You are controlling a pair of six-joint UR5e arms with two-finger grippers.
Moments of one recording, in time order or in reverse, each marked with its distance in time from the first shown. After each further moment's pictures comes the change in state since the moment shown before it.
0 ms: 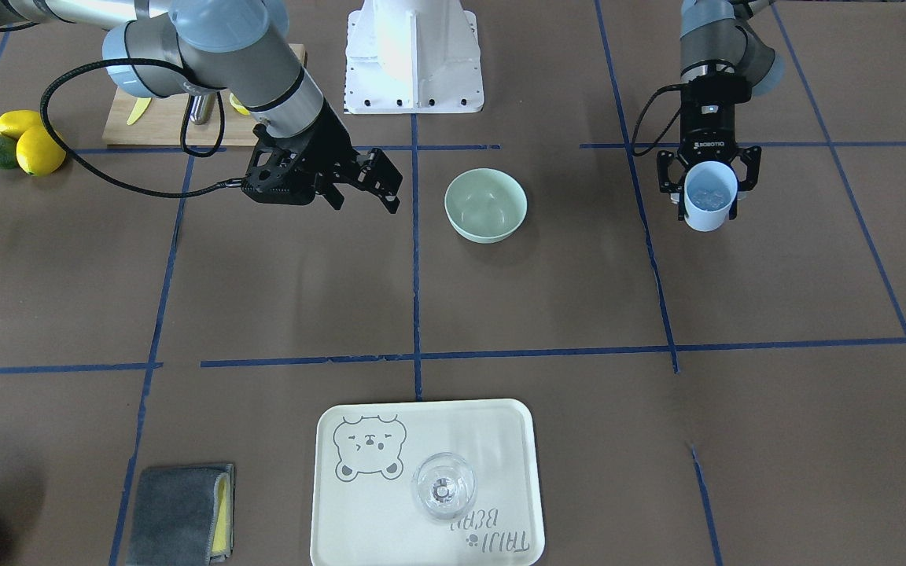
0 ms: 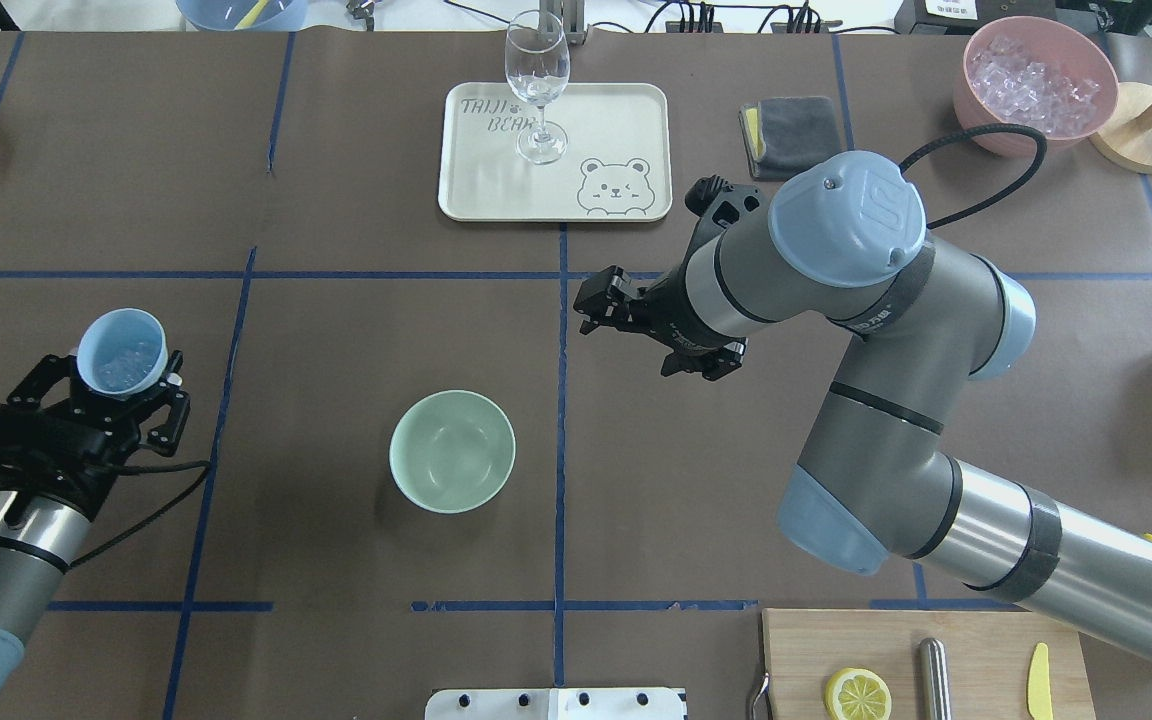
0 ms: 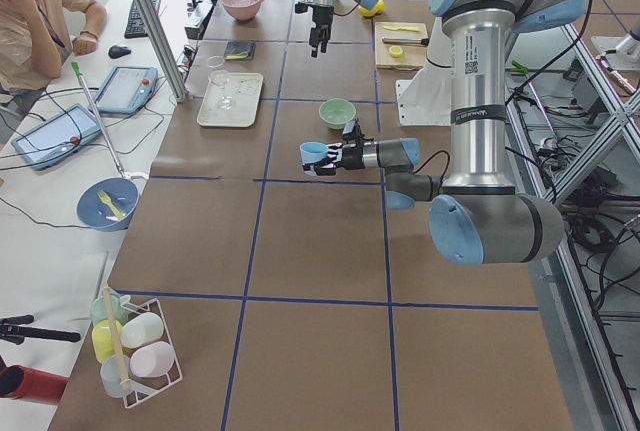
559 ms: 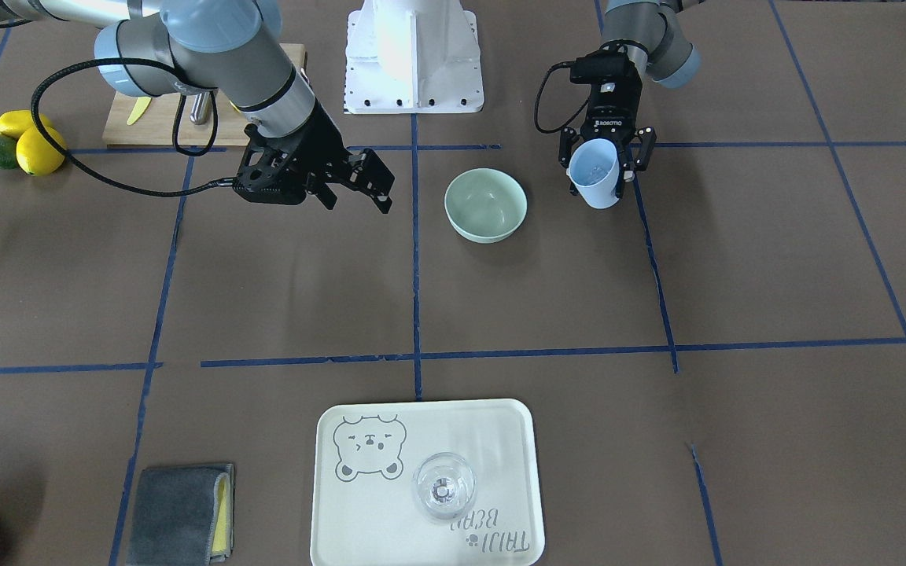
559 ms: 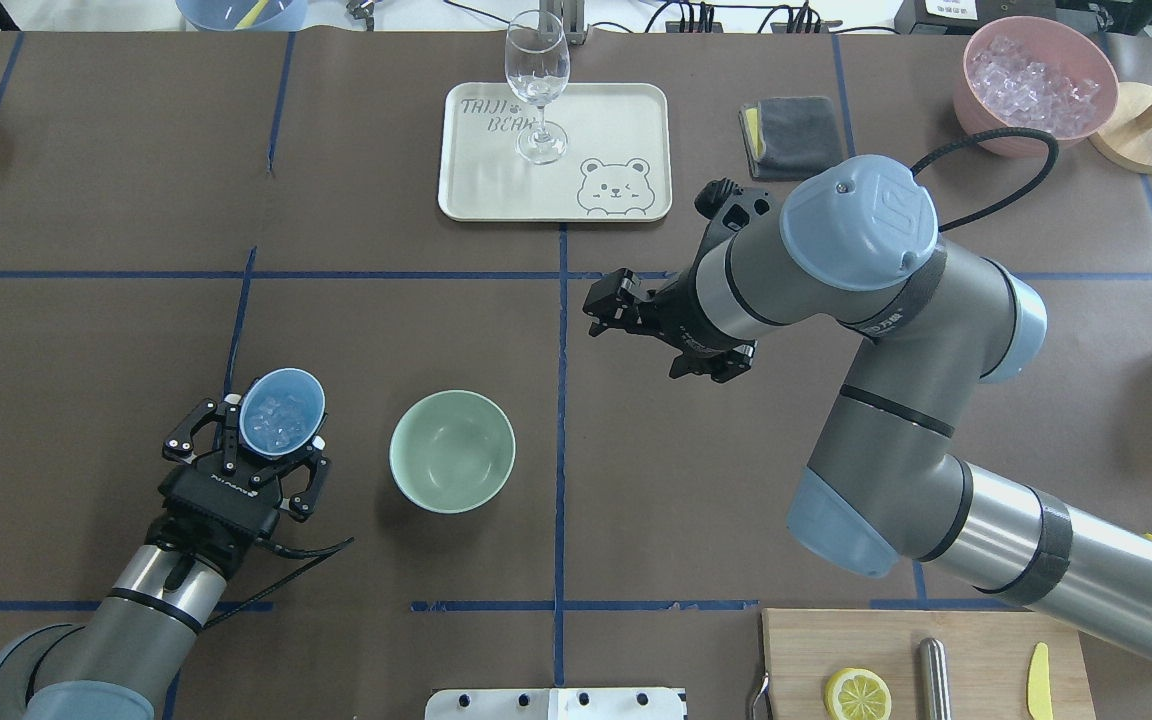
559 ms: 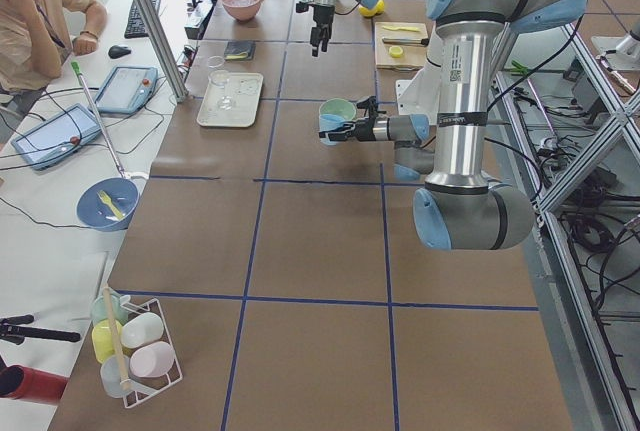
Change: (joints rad) left arm 0.109 -0.188 0.005 0.074 0.006 0.209; right arm 0.002 -0.012 0.009 0.000 0.000 0.001
